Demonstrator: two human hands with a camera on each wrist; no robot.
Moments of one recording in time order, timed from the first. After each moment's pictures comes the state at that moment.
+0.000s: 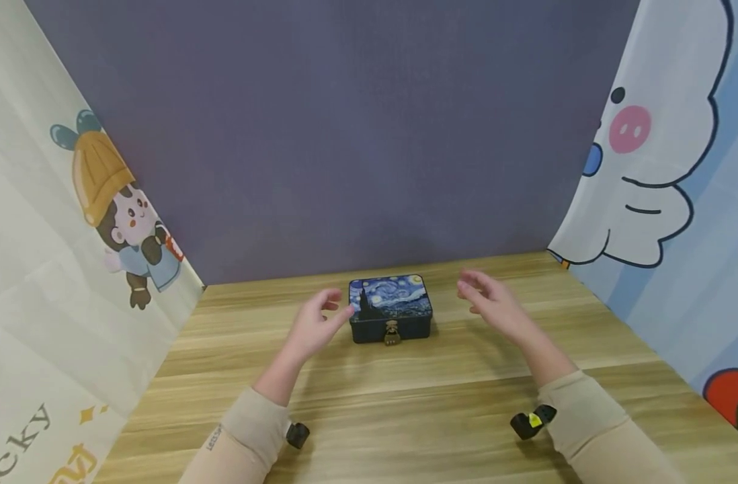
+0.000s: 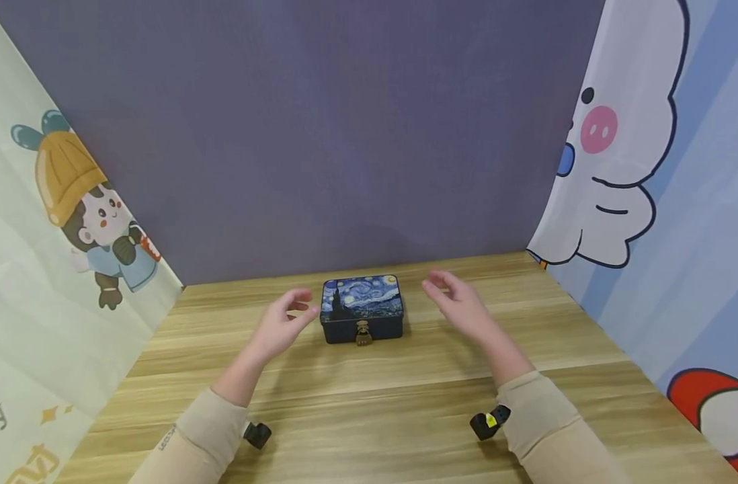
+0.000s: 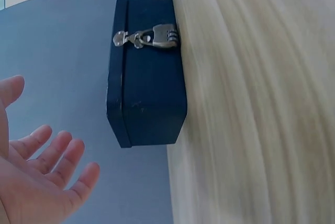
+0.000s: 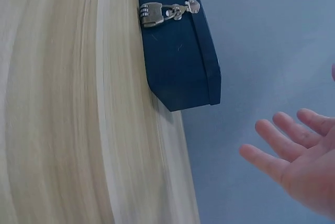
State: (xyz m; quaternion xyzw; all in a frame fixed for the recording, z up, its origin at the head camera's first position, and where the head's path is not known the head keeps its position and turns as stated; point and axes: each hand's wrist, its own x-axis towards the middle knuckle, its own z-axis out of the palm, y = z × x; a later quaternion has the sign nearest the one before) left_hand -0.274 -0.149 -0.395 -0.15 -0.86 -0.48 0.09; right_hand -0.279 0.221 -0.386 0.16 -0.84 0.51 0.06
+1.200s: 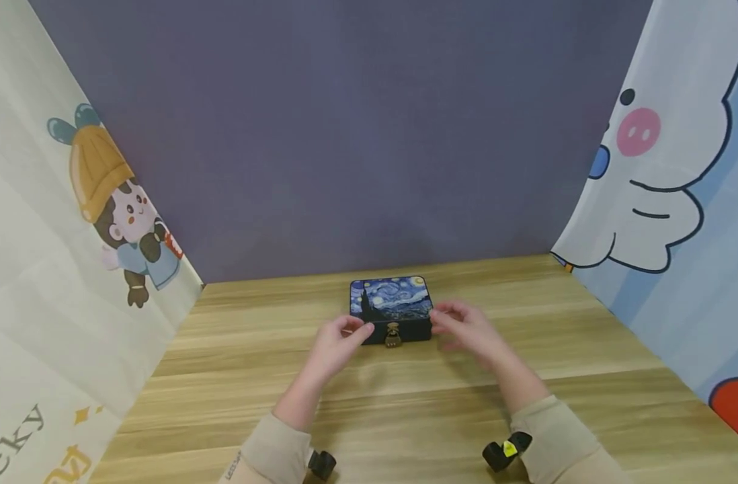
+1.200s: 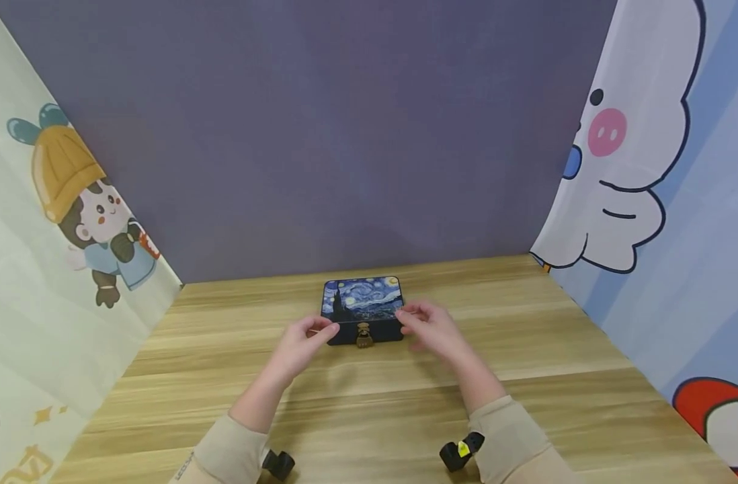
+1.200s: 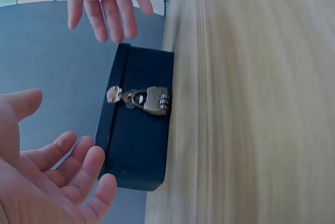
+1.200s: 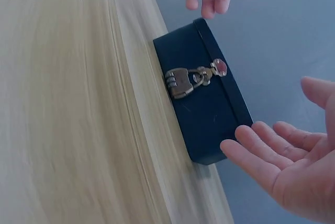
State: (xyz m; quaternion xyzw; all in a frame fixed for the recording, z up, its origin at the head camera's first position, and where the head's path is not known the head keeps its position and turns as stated) left_hand -0.252 -0.114 -0.418 -0.09 -0.85 -0.51 0.04; right_hand -0.265 0.171 -0.413 0.09 -0.75 0.65 -0.08
